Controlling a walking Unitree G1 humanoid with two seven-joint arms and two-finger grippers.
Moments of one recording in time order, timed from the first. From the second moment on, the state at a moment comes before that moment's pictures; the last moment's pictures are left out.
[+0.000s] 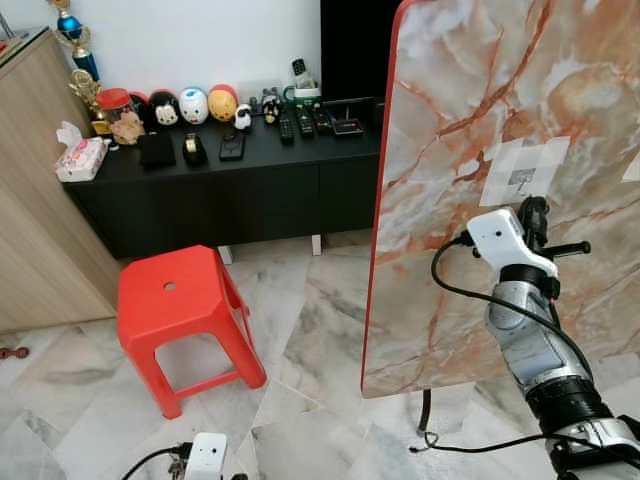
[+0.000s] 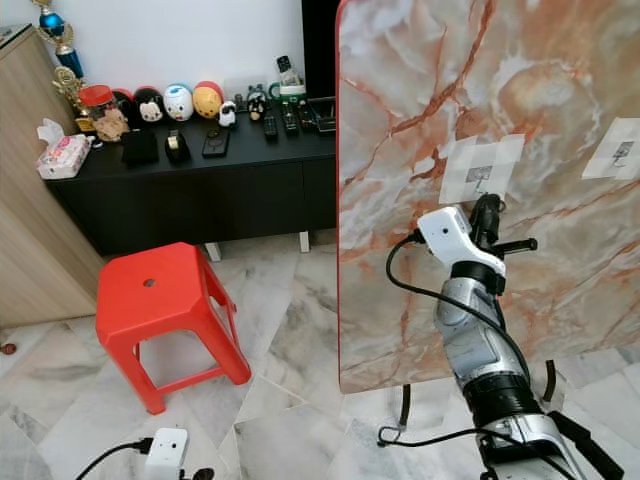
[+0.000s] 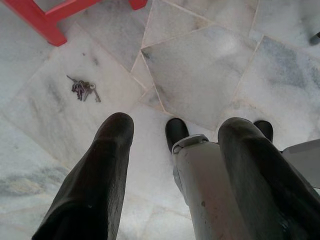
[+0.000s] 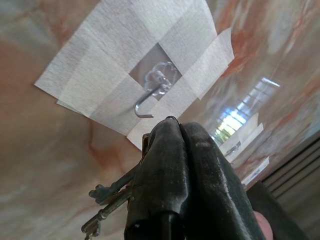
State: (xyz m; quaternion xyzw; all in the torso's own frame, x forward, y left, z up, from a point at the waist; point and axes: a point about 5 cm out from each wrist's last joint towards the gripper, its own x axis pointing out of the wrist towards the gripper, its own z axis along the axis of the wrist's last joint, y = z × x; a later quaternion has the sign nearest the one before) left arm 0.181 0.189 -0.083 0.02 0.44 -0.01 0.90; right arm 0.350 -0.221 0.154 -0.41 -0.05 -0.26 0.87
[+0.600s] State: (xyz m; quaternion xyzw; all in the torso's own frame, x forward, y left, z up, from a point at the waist) left arm 0.181 0.189 -0.083 0.02 0.44 -0.01 0.90; right arm 0.354 -0.224 0.150 -0.41 -0.03 -0.26 0.88
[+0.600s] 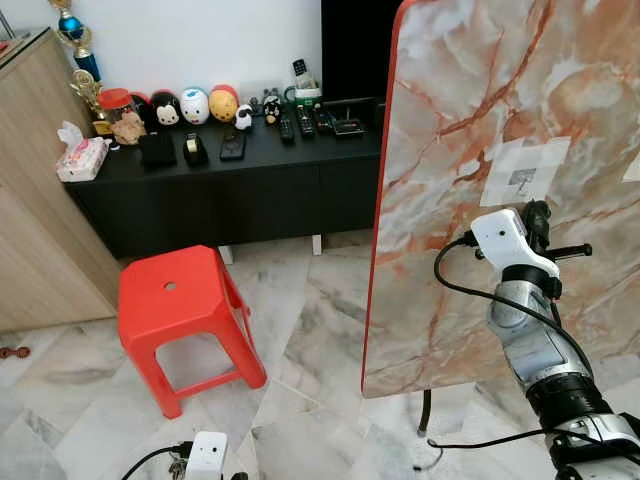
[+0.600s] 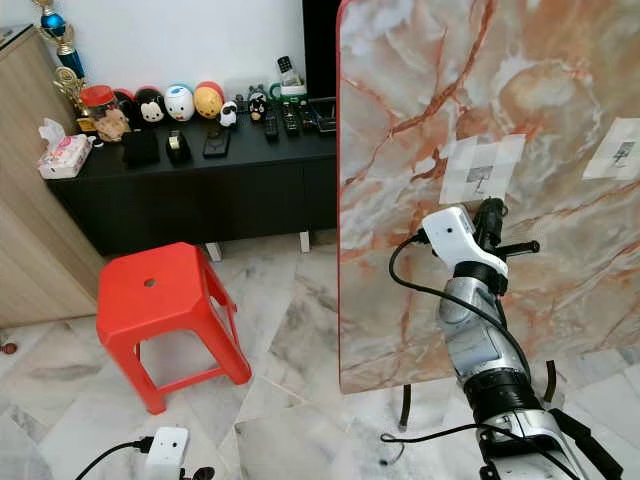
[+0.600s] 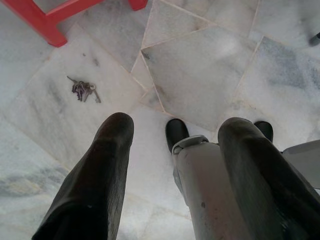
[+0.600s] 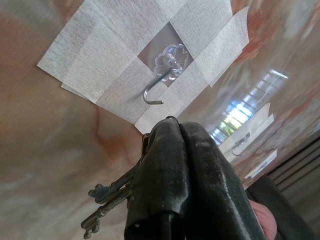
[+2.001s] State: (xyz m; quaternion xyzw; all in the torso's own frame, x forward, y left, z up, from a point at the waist) left arm 0.181 0.188 -0.083 0.02 0.44 -0.01 0.90; right arm 0.365 -0.214 0.153 -0.43 -0.03 -0.21 0.88
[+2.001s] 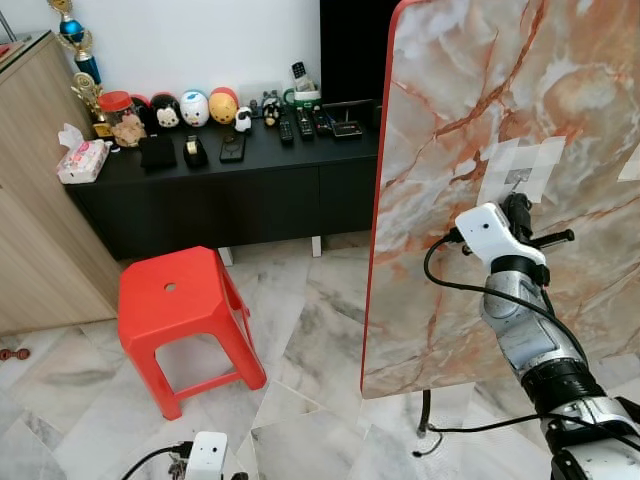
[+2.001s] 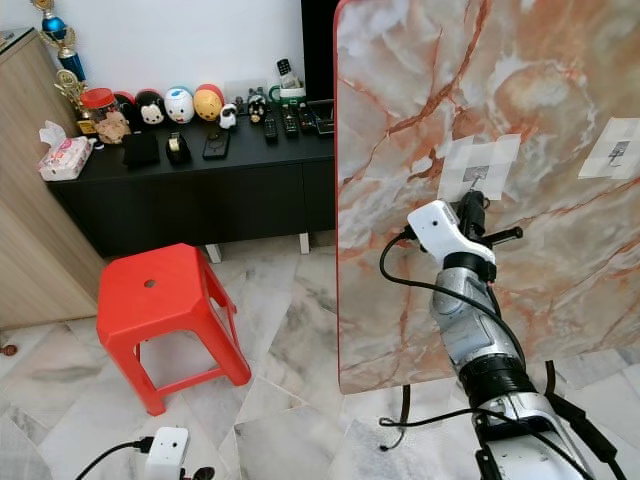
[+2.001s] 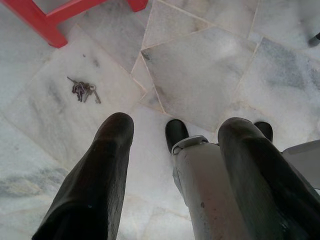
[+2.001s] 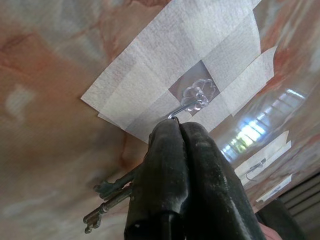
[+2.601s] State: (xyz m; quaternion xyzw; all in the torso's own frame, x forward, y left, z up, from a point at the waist) left arm 0.181 0.188 -0.083 0.02 0.44 -0.01 0.90; right arm 0.364 -0.211 0.152 -0.43 -0.04 -0.20 0.88
